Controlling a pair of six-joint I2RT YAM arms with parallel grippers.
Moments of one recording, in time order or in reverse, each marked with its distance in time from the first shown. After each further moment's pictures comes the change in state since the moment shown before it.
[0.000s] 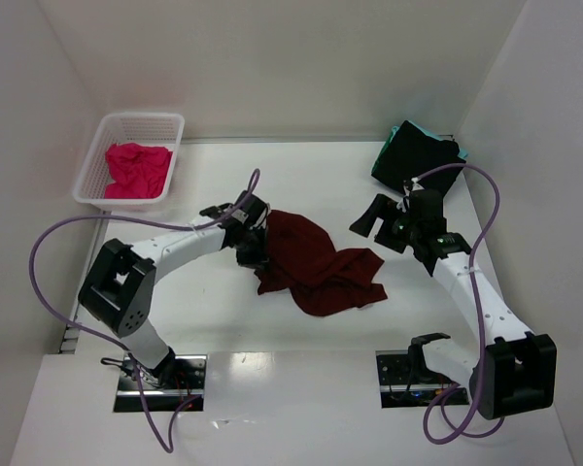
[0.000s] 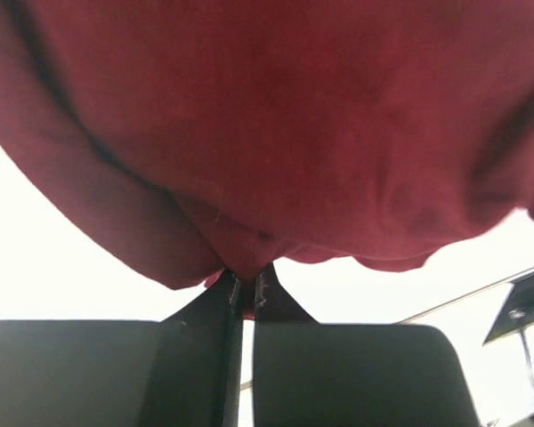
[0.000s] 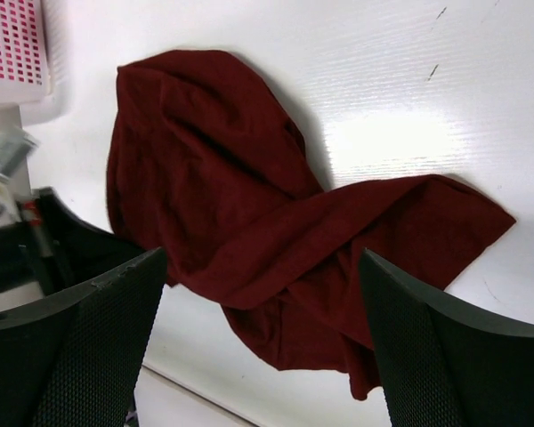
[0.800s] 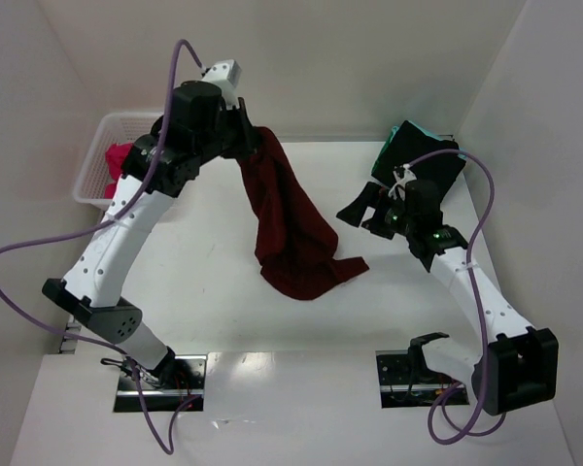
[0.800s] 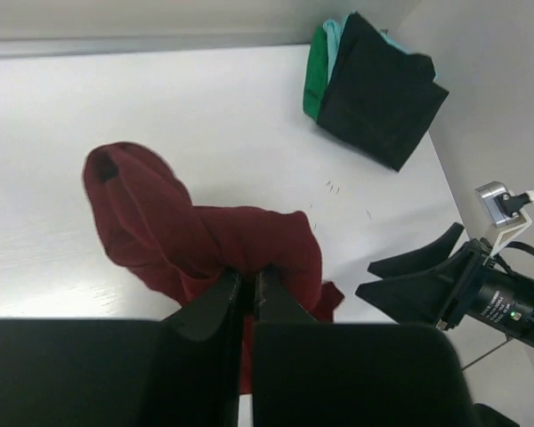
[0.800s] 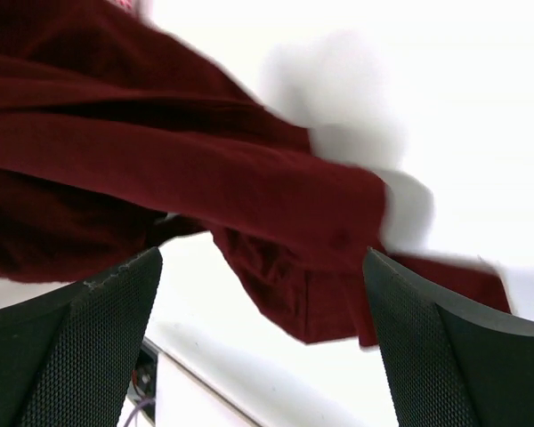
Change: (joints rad) left arm 0.035 -0.060 0.966 -0.258 -0.263 0.140; right arm 0.055 0.022 0.048 0.114 -0.083 0.014
